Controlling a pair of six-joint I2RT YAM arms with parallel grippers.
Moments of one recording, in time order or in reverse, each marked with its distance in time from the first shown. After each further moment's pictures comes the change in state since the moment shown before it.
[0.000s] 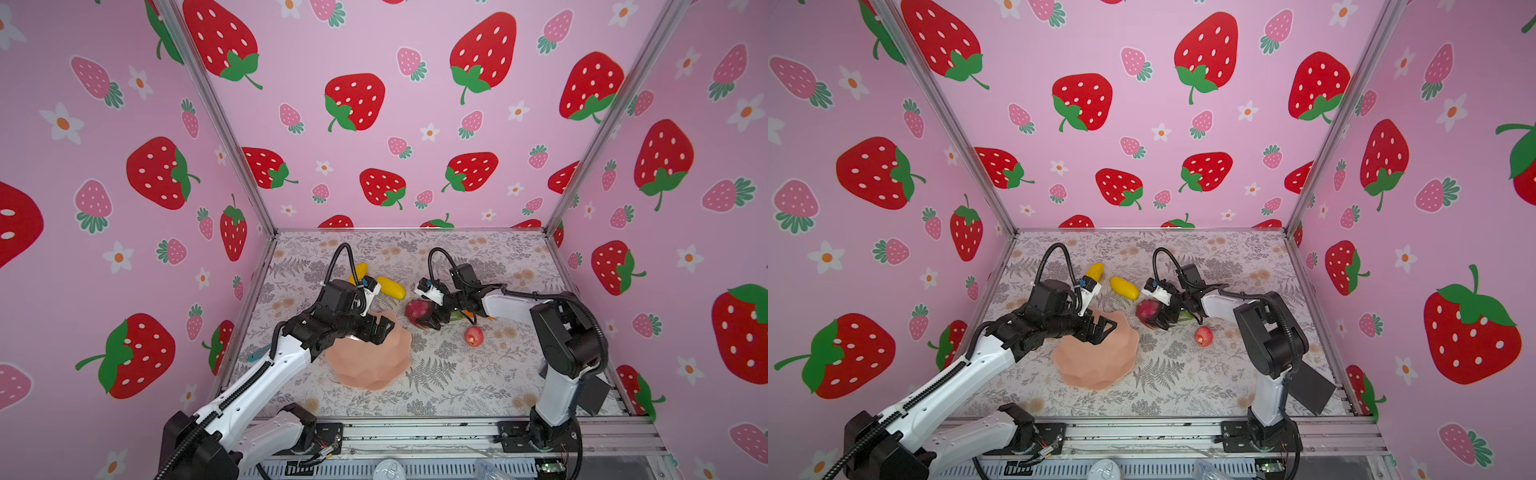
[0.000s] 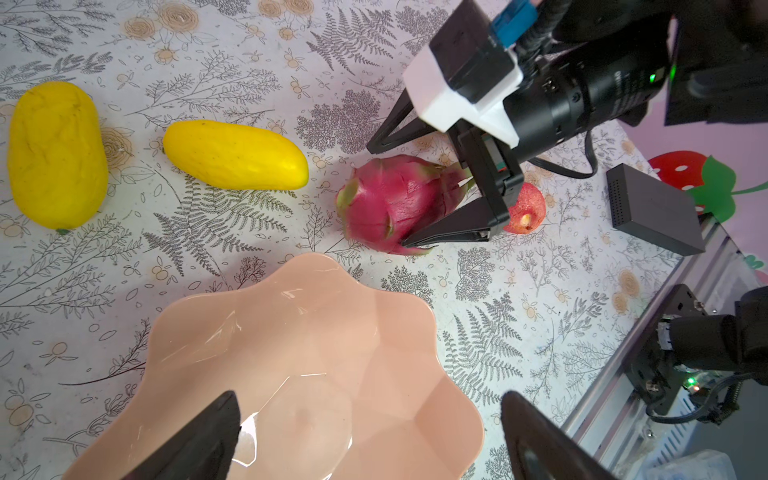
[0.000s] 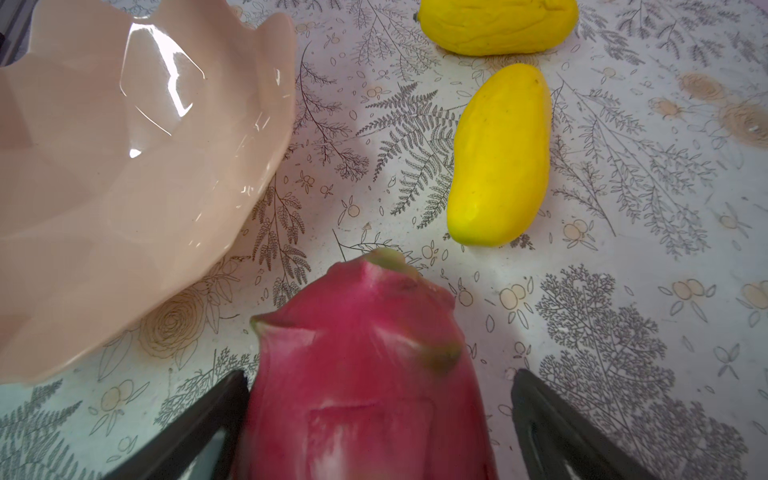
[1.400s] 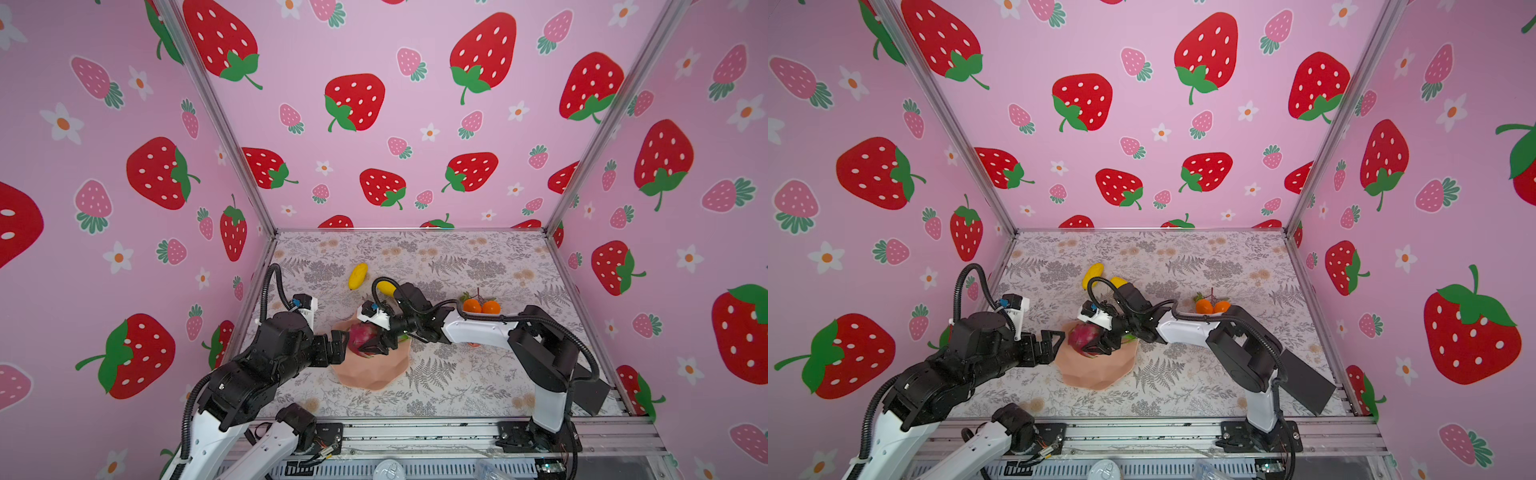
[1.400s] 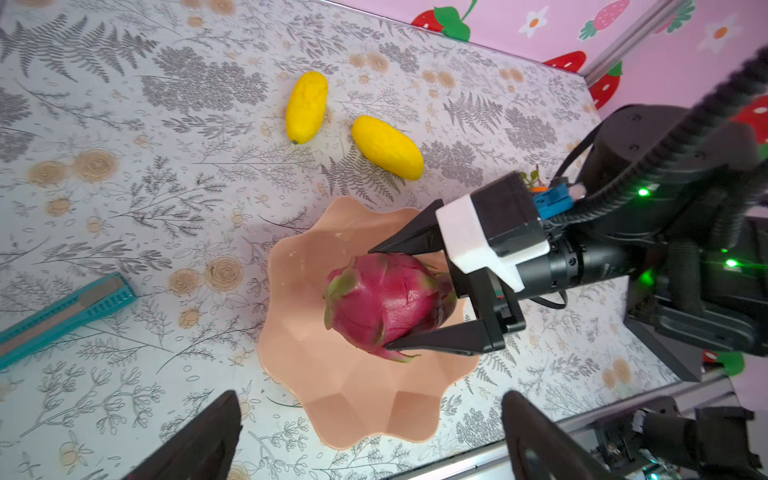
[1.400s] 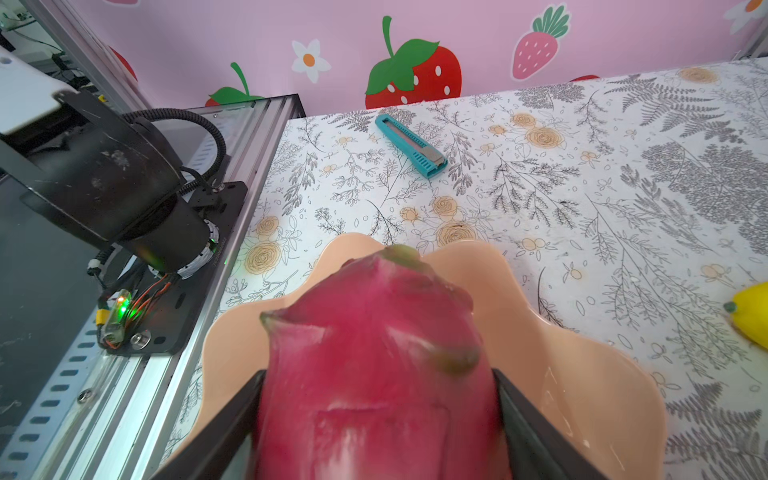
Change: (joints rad) left arm 0.000 -0.449 0.161 -0.568 -0.341 -0.368; right arm 0.454 0.045 0.124 0.246 -0.005 0.343
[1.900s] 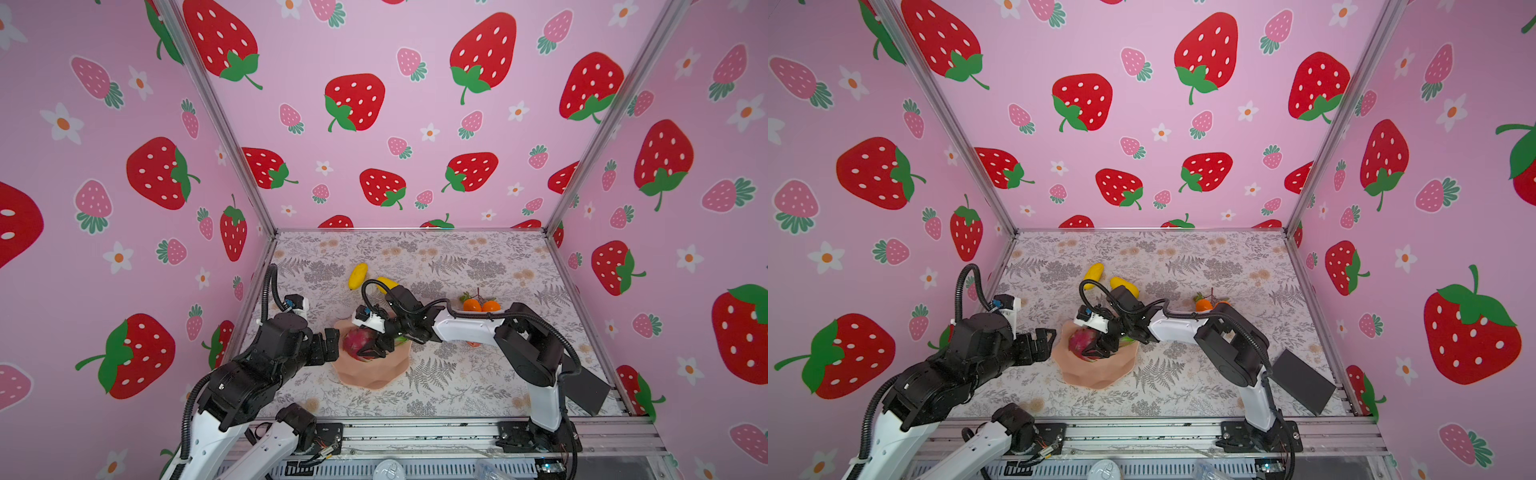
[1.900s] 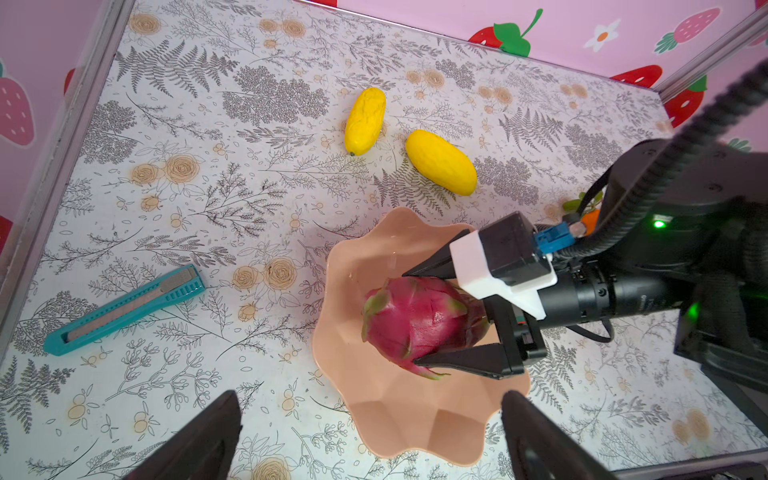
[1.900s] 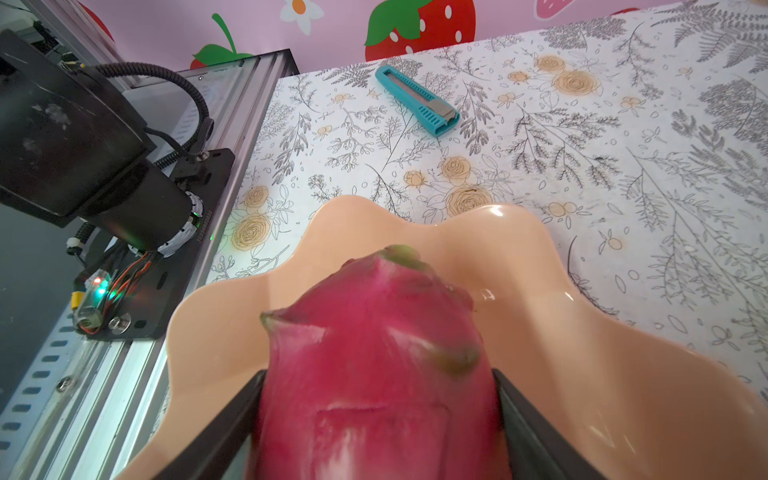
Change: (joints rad) left arm 0.000 -0.001 0.000 -0.025 -0.115 -0.013; right arm 0.009 0.075 0.064 -0.106 0.007 -0.031
